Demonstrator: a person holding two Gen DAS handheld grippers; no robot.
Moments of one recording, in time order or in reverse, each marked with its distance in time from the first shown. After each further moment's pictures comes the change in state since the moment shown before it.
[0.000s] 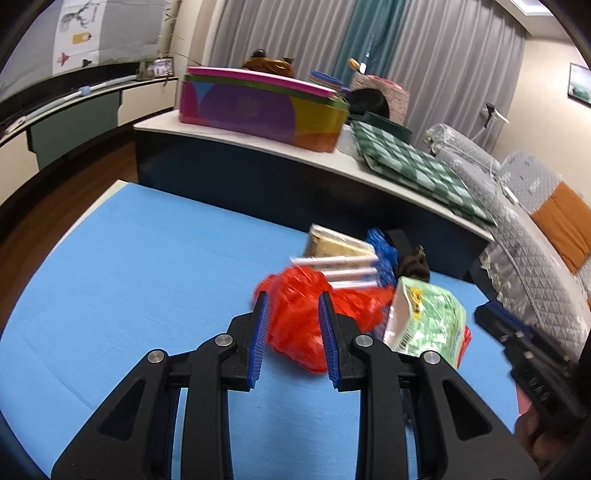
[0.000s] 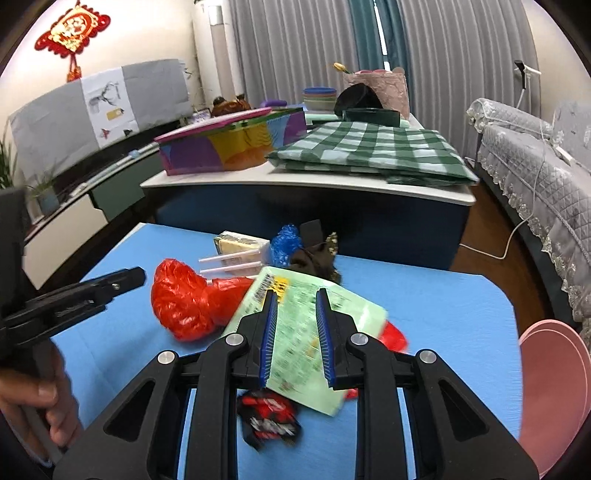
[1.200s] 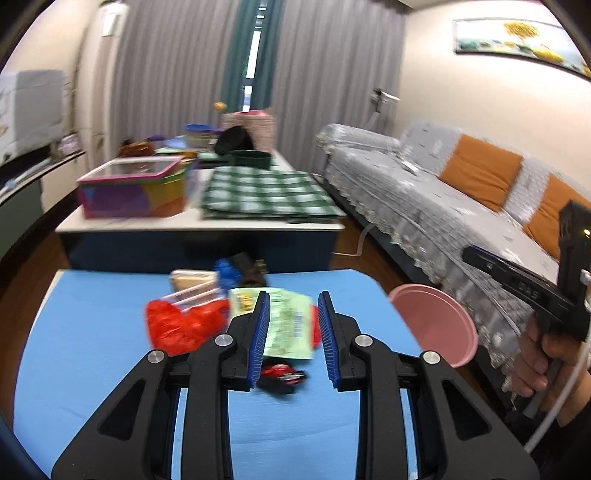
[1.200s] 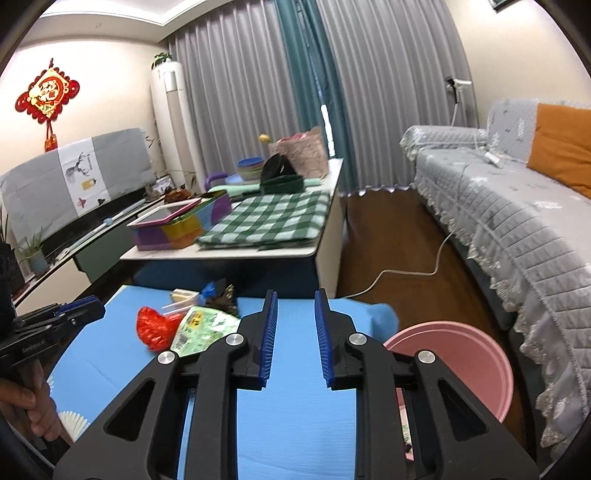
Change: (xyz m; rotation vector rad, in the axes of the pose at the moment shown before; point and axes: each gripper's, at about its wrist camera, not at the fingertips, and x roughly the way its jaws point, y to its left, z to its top) left arm -0.105 -0.108 -0.018 0.287 -0.097 -0.244; right arm -0.174 -0.128 -0.009 0.137 -0.202 -0.090
